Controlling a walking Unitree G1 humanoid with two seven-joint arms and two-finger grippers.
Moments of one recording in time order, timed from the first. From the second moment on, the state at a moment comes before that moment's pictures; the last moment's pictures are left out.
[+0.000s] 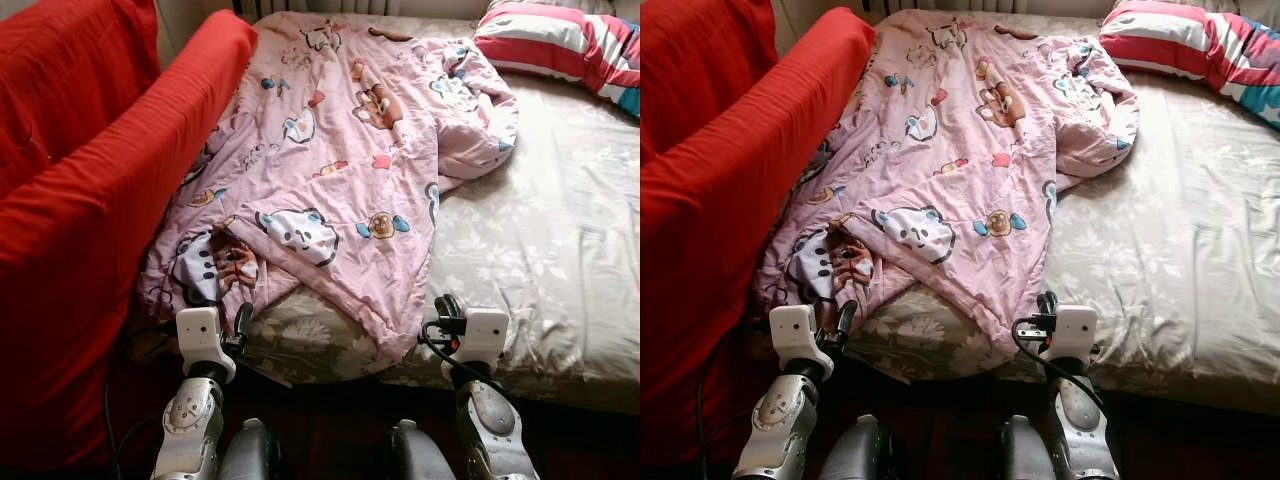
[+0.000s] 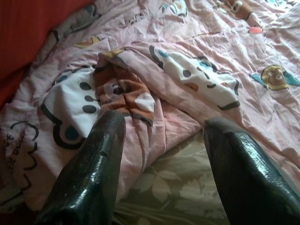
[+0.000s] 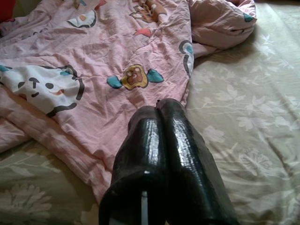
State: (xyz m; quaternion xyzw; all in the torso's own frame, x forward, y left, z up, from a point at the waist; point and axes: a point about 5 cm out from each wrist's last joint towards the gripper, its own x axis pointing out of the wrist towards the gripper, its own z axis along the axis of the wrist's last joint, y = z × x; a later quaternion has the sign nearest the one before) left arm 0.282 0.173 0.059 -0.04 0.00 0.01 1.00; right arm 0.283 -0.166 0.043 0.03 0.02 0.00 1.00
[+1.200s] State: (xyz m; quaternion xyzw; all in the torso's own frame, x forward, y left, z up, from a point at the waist) left arm 0.289 0.168 0.067 -0.05 -0.01 0.00 1.00; right arm 0.280 -0.166 0.038 0.02 0.03 0.02 1.00
